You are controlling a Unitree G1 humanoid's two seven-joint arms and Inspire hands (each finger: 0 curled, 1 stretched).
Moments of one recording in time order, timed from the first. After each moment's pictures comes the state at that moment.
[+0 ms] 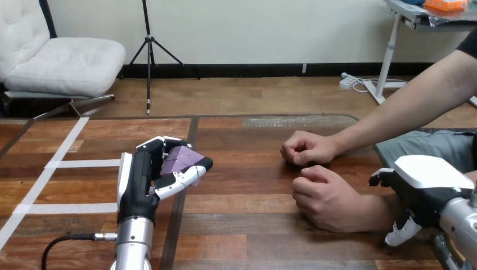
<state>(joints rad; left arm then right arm) -0.36 0.11 0.02 1.06 0.10 -0.77 0.19 -0.02 -0.66 0.09 -0.16 -0.91 0.21 0.53</state>
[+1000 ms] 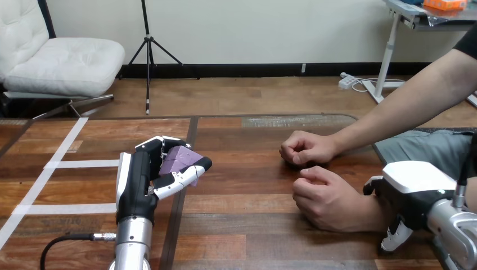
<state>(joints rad) -0.36 0.12 0.03 1.06 0.11 -0.77 0.19 -0.08 -0.67 0.17 -0.04 -0.95 0.17 0.50</state>
